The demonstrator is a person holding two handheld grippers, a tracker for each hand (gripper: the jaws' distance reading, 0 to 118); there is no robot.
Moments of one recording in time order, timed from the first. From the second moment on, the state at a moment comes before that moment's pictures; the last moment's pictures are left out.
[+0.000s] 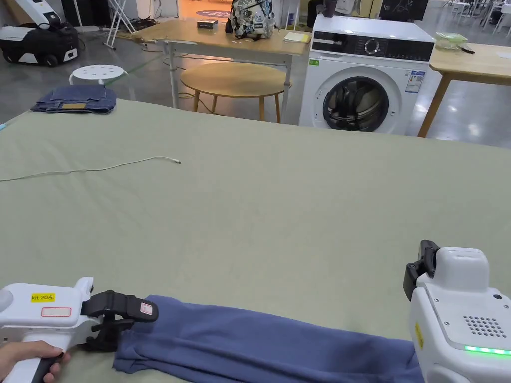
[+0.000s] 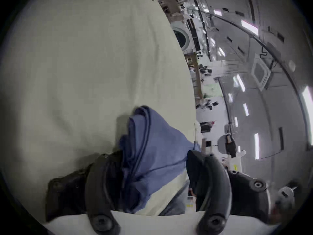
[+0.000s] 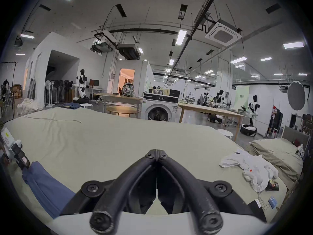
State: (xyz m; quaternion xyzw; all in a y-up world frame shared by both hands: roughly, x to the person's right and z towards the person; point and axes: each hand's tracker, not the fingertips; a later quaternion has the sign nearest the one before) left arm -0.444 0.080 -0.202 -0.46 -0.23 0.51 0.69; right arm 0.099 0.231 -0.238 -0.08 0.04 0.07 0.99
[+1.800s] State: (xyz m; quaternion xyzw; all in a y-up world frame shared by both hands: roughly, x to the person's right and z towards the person) left arm -0.208 0.174 -0.285 -0.53 -0.21 0.31 0.76; right arm 0.108 0.219 -0.240 -0.12 0.02 0.04 0.99
